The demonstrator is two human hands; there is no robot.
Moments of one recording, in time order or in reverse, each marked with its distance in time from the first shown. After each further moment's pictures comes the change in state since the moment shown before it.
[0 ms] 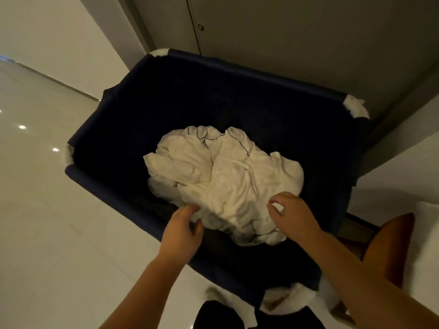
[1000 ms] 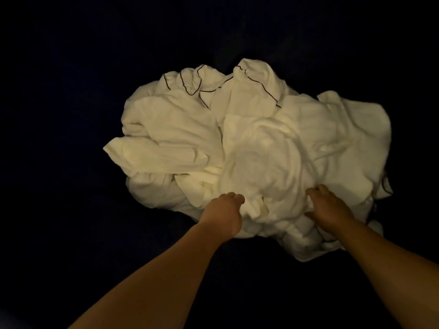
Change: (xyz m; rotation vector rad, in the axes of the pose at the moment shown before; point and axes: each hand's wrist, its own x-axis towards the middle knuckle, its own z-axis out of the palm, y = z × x) left_hand 0.267 -0.197 0.172 0.486 -0.804 0.226; right_hand 0.163 0.176 0.270 -0.346 -0.472 0.506
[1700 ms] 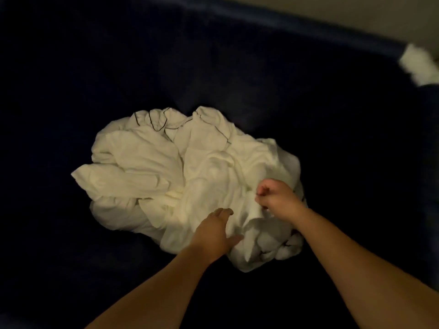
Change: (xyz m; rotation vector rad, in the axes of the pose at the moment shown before) left_hand -0.031 0.109 -0.014 -0.351 0.146 0.085; right_hand -0.102 -0.044 -0.170 0.809 0.120 -0.011
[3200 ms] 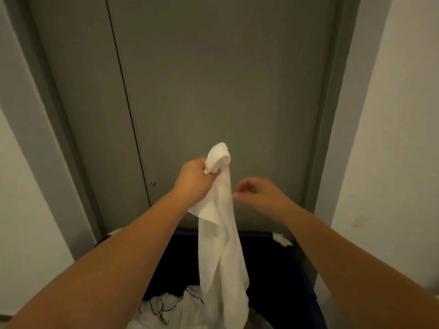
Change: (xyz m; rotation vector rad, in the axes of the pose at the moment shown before) left_hand -0.290 0.354 -0.371 -0.091 0.796 0.677; right_hand -0.380 -0.292 -0.168 0.005 0.522 -0.804
